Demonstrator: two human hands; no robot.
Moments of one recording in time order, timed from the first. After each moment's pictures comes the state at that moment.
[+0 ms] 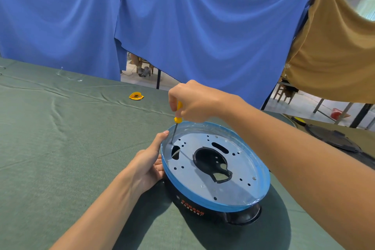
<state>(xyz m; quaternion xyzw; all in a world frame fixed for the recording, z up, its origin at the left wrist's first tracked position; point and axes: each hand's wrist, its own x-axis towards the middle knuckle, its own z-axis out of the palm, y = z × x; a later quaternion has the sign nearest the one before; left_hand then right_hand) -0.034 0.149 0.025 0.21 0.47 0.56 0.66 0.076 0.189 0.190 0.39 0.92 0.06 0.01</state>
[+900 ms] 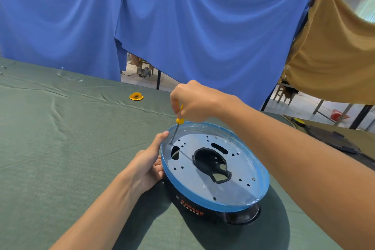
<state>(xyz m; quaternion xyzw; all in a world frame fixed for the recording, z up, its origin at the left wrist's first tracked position) -0.033 0.150 0.023 0.21 0.46 0.56 0.65 0.074 0.193 0.188 0.41 0.91 0.07 0.01</state>
